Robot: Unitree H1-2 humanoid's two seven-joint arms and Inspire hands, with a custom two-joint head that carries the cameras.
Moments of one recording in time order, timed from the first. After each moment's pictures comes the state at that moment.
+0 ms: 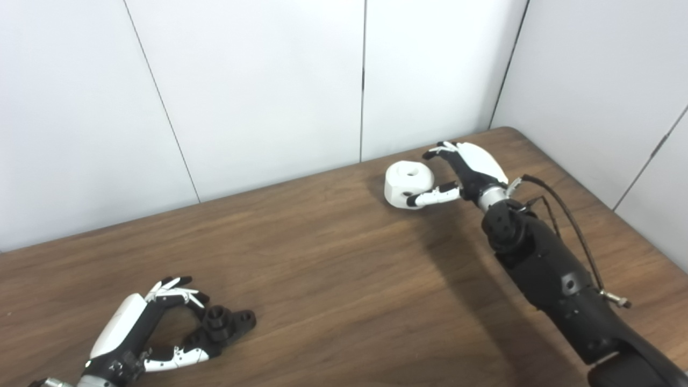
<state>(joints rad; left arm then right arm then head) -0.27 0.37 -0.20 0.20 0.40 -0.33 -0.20 -0.42 -0.54 0.08 0.20 -0.56 0.35 0.03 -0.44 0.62</state>
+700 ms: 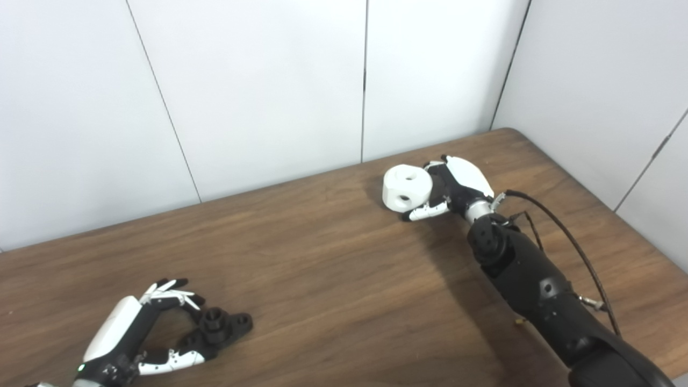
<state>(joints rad) -0.25 0.38 -0.17 0.16 0.39 -0.31 -0.21 -0.45 -0.50 0.12 0.38 -0.59 0.23 -0.12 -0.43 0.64</state>
